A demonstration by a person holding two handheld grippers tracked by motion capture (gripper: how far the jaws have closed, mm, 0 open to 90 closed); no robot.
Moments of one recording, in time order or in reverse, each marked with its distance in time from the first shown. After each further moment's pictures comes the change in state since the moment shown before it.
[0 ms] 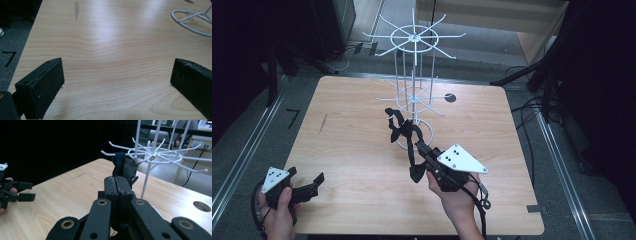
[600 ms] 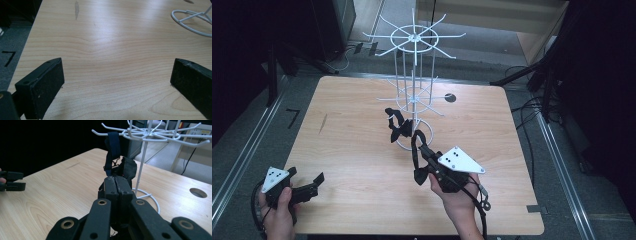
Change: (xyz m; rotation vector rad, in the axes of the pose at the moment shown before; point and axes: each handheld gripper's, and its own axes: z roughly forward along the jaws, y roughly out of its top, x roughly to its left) left arm 0.000 0.000 0.000 -0.001 -0.001 -0.002; right arm -0.007 -0.021 0.006 0.059 -0.029 0.009
